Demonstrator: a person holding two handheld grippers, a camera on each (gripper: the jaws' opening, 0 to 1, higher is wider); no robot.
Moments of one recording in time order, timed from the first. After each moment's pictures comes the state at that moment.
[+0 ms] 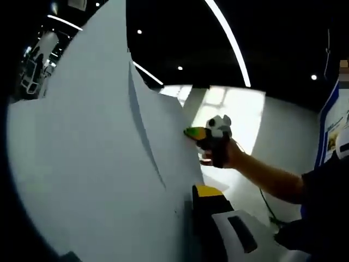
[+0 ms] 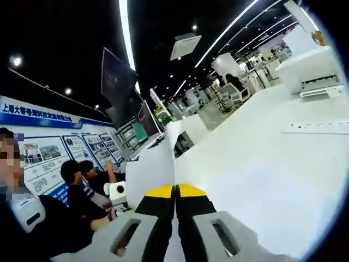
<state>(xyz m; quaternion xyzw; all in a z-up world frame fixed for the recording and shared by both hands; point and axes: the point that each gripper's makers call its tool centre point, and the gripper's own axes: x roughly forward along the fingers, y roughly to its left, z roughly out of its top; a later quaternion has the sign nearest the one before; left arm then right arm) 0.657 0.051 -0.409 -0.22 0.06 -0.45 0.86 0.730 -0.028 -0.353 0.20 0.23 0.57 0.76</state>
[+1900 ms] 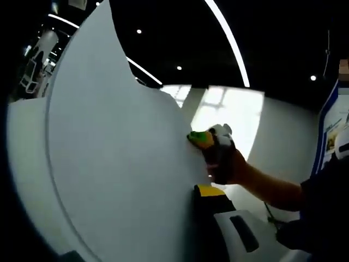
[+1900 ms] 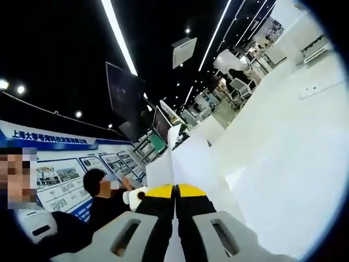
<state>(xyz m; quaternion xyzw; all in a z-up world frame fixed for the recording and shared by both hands) 0.657 0.052 -0.410 -0.21 0.06 -0.46 0.86 0.700 0.015 -0.363 0.30 0.23 0.59 0.71</state>
